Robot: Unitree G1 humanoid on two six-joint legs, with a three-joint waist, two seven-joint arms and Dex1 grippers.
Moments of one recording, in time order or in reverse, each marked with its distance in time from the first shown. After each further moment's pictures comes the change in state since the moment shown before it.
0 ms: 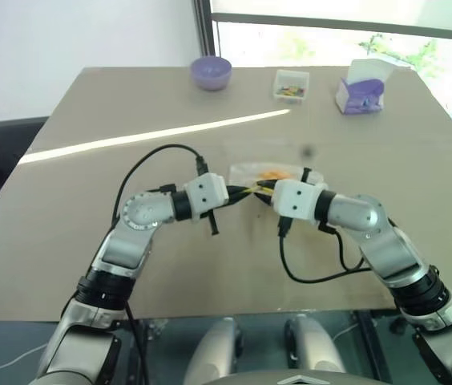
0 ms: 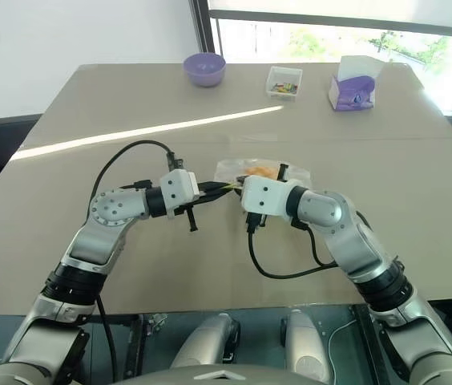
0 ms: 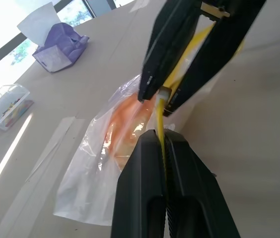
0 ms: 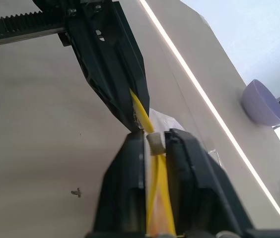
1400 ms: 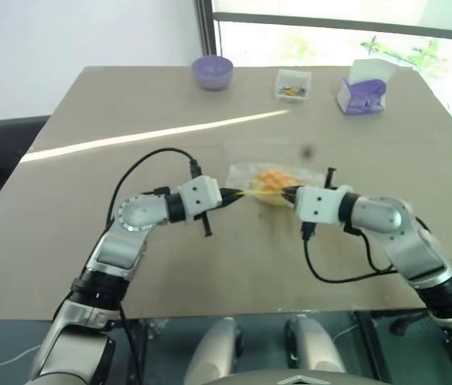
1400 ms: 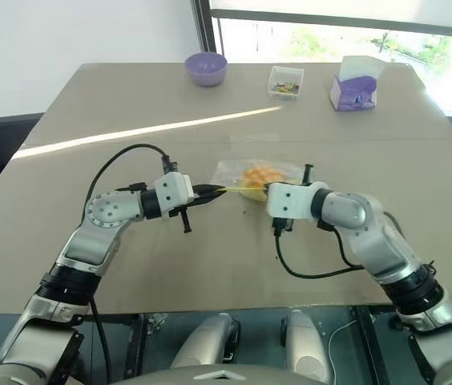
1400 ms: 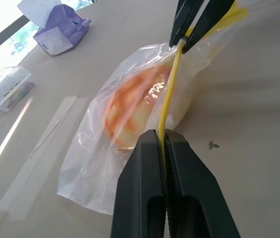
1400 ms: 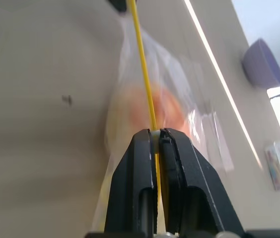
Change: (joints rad) left arm 0.011 0.040 0.007 0.073 -0.011 -0.052 -0.001; right arm 0.081 -0.219 -0.067 0.037 -0.055 -0.069 0.011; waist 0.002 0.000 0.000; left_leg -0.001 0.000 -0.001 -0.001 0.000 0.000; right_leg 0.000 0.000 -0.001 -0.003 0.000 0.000
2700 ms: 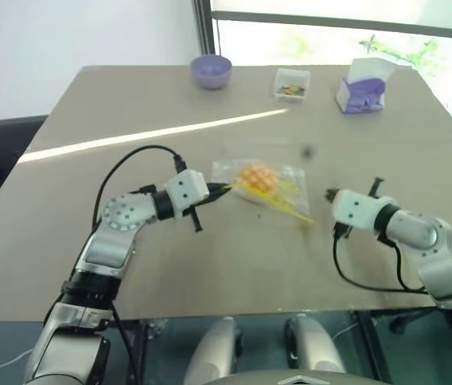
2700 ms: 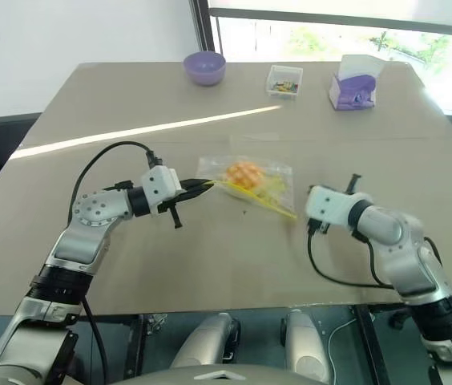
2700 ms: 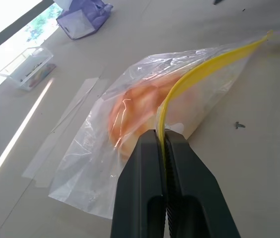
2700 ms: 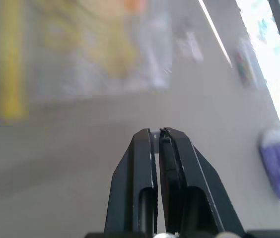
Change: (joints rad) left arm 0.009 0.011 0.054 0.026 -0.009 0.011 0.021; right arm 0.133 -0.003 -0.215 0.115 -0.141 0.040 -0.170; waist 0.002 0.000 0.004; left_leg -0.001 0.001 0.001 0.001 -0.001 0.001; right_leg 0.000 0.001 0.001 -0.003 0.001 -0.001
